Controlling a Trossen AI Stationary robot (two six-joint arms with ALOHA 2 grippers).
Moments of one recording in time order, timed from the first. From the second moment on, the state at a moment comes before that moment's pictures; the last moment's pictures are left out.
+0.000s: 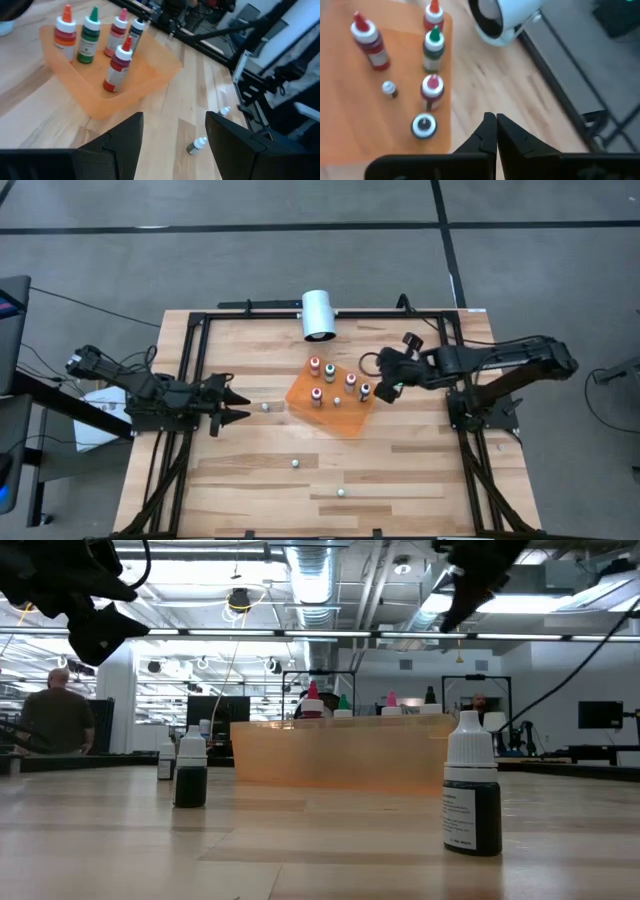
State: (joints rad) left arm -0.36 0.37 0.29 -0.21 -0.34 -0.61; right arm 0.09 1.28 1.15 -0.96 0.60 0.31
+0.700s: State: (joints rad) left arm -0.27 0.76 0.29 -0.08 -0.30 -0.85; right arm -0.04 0.63 0.67 -0.57 0.39 0.27
